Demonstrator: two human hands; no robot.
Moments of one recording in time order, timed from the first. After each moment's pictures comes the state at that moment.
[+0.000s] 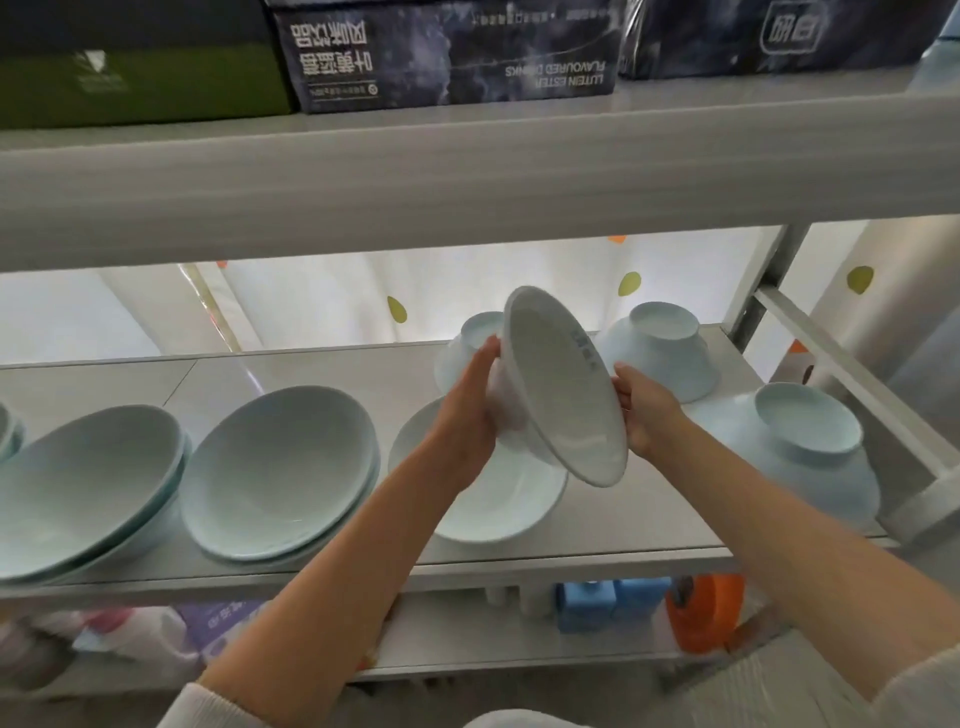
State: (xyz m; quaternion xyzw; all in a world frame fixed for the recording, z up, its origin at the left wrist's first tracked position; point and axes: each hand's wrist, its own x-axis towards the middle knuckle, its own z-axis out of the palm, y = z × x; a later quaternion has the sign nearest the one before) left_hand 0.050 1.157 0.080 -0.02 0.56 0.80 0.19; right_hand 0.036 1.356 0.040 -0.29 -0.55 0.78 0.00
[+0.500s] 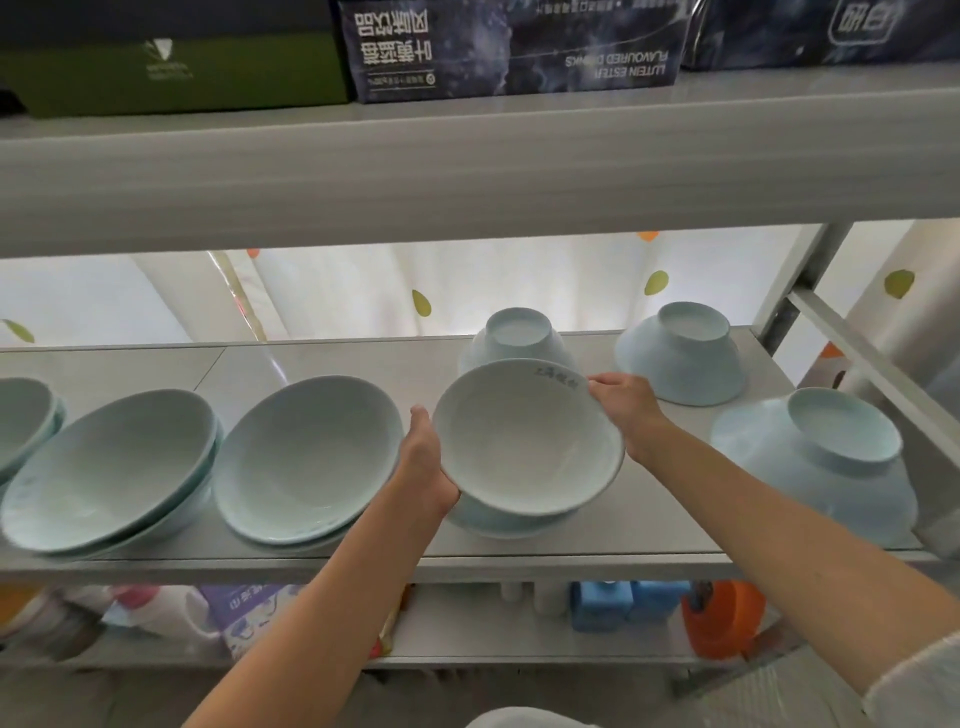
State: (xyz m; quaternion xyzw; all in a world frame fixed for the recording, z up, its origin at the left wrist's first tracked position) left_hand 0.053 1.103 0.035 -0.29 0.47 0.82 0.15; right_hand 0.028 1.313 0.036 -0.22 -0.77 0.60 0.02
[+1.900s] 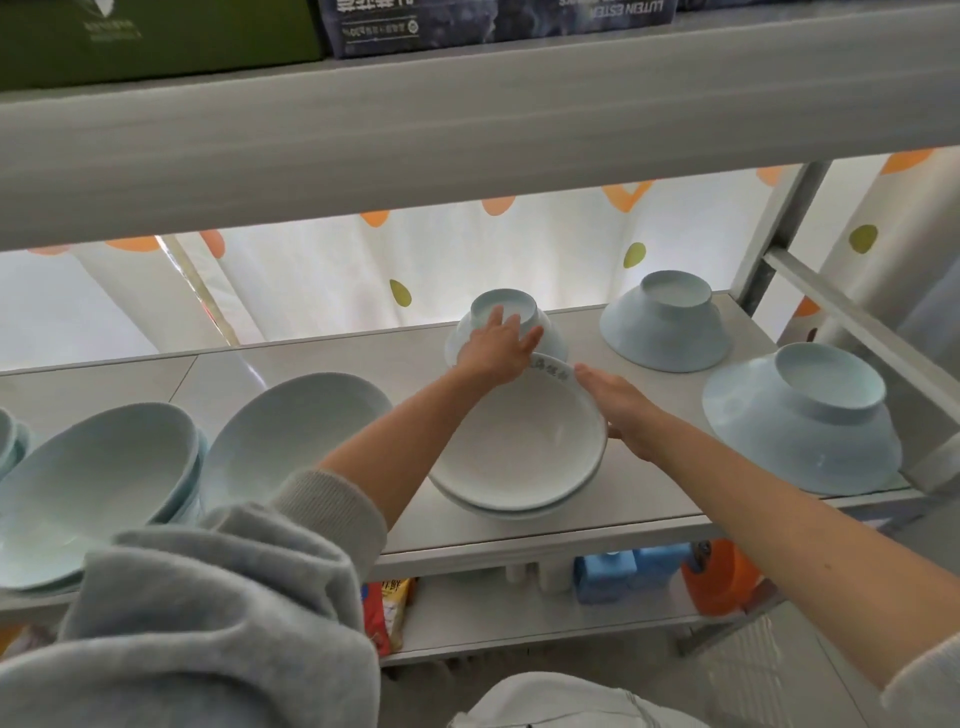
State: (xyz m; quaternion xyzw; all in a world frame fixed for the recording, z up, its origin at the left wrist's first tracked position) left_hand -0.034 1.162 0.060 0.18 0.97 0.16 0.10; right_hand 0.059 1.298 0.038 -0.18 -0.75 0.63 -0.09
